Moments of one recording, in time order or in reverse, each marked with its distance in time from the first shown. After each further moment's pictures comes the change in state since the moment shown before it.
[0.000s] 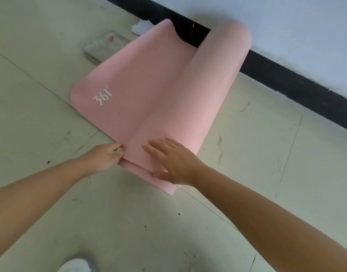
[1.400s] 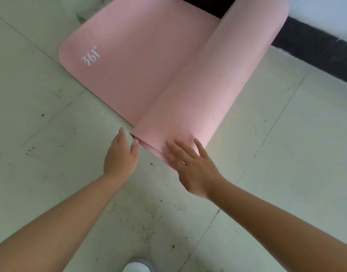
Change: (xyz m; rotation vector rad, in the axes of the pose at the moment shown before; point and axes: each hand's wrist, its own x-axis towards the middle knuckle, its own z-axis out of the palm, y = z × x) left_hand -0.091 0.102 0.171 0.037 0.416 -0.229; right_hand -0.193 0.030 0.076 -0.224 0.078 0.053
